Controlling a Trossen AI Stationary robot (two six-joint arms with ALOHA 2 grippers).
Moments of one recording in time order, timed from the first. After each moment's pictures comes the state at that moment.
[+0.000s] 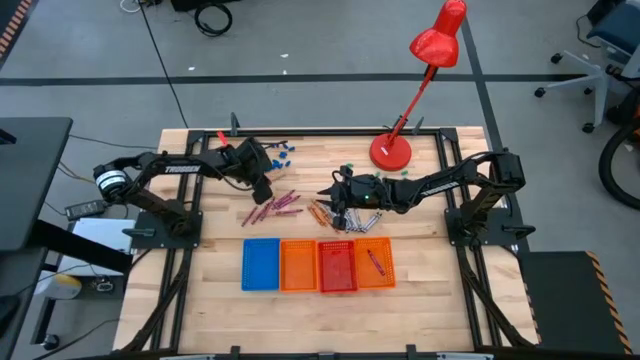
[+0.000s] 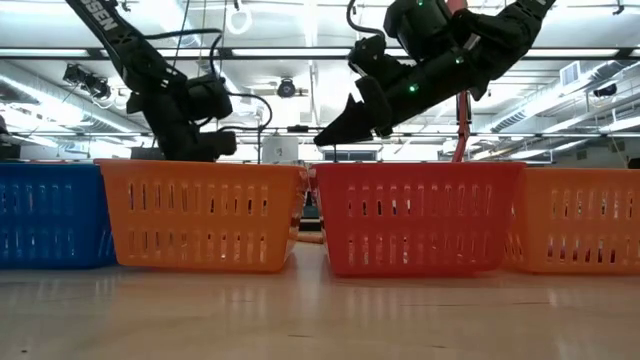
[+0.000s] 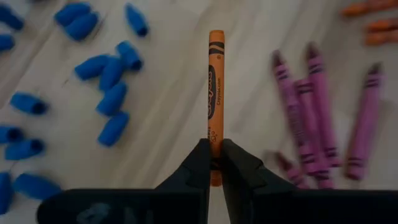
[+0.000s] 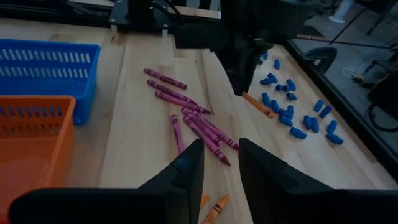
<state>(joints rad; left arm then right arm) 0.60 1.42 0.65 -0.24 0.14 0.10 -0.06 1.67 0.82 0.45 0.16 -0.14</state>
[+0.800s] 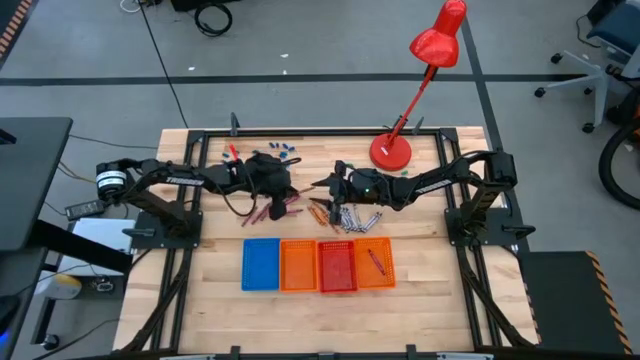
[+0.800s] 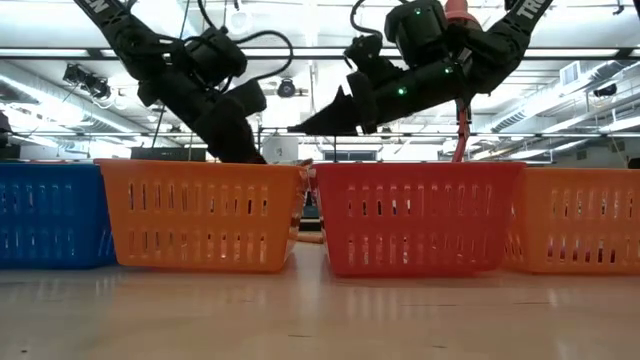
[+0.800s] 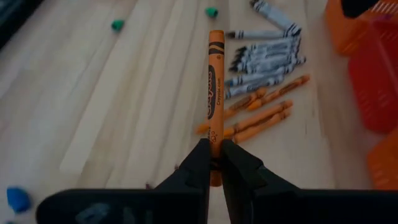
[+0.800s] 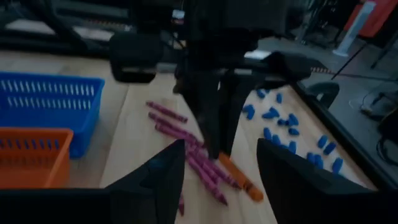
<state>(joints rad) 0.33 1.41 0.65 0.10 0.16 0.10 -0.11 1.72 0.82 0.66 0.06 -0.18</state>
